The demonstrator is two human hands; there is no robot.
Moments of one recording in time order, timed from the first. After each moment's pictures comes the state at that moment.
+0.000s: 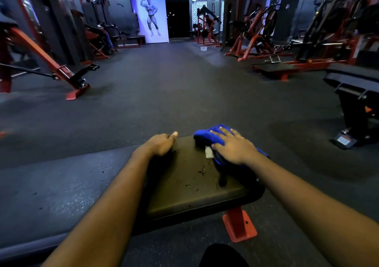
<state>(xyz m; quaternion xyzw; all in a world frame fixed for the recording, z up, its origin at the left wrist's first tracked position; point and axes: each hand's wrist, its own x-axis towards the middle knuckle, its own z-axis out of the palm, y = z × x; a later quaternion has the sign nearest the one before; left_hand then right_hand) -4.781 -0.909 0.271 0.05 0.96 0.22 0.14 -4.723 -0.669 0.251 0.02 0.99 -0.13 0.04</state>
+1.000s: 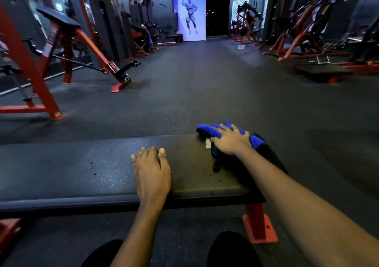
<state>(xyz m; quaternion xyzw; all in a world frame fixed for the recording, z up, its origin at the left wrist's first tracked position) -4.632 -0.965 0.226 -0.11 0.89 0.31 -0.30 -4.741 -0.748 0.260 -0.03 0.99 -0.10 0.05</state>
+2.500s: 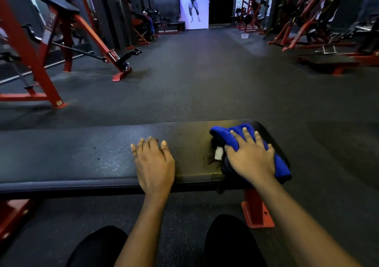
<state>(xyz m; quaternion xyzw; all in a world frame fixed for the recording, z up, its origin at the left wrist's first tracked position) -4.617 -0.956 0.224 -0.15 0.90 0.23 -0.33 -4.635 -0.739 0.243 0.07 0.99 -0.12 -0.05</state>
